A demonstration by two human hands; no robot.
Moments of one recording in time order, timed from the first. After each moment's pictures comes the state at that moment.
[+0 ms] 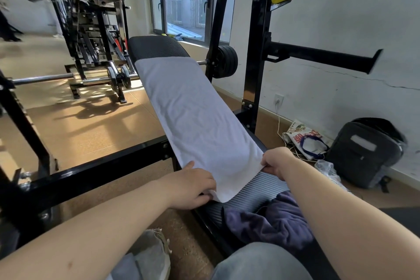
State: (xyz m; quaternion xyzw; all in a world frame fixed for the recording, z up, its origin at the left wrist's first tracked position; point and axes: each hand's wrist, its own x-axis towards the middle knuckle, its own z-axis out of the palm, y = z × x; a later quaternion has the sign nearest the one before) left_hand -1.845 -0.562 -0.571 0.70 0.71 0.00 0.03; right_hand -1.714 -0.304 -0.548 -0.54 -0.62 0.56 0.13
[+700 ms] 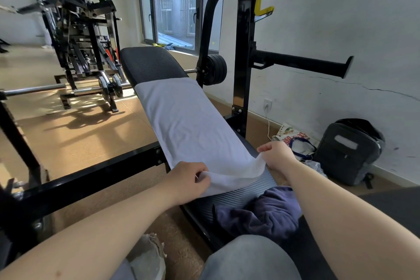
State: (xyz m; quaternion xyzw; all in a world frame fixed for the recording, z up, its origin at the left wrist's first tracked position) left_hand -1.818 -0.565 -0.563 0.52 0.80 0.31 0.07; right_hand -1.665 -0.306 -0.527 -0.46 -0.81 0.33 0.18
